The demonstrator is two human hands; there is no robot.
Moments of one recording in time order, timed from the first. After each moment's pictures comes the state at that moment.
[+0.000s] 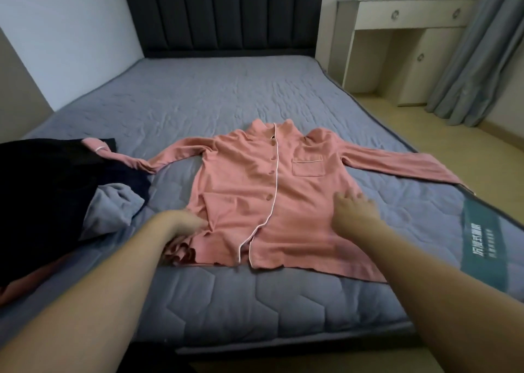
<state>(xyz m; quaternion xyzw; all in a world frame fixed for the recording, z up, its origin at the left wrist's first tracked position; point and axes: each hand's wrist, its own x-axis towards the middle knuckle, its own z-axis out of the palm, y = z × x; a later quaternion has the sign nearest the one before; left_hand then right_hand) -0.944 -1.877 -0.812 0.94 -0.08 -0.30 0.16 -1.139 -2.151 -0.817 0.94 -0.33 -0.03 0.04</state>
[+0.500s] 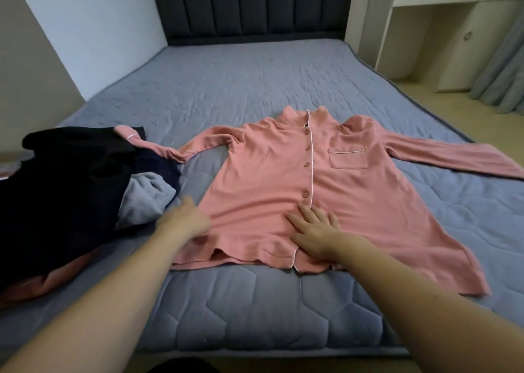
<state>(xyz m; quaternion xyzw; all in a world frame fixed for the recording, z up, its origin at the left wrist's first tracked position) -0.900 -1.825 -0.849 0.99 -0.09 -0.13 -0.01 -1.055 -2.058 -0.890 0.97 -0.15 -0.14 -0.14</state>
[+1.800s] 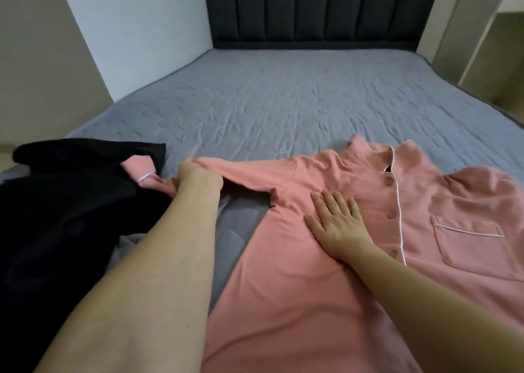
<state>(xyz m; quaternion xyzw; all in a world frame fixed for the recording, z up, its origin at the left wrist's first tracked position) -0.643 -1.904 -0.817 0.46 0.28 -0.01 0.84 -0.787 -2.126 -0.935 0.99 -0.12 0.05 -0.07</state>
